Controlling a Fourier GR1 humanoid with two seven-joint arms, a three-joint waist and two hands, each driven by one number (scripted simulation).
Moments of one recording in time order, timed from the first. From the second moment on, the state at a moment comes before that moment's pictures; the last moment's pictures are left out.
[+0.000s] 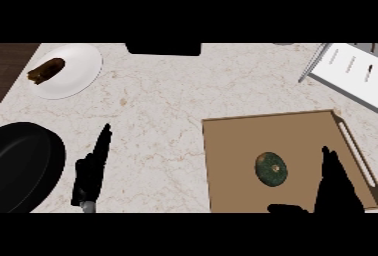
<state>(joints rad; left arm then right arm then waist) 0.04 0.14 -0.15 -1.40 -0.02 0.24 0.00 0.15 -0.36 0.48 -2.04 0.97 -0.20 1.26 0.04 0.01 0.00</state>
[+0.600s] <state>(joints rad) 0.06 0.14 -0.13 -1.41 -0.02 0.24 0.00 0.02 -0.12 0.39 -1.87 1.00 0.02 1.25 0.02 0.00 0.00</state>
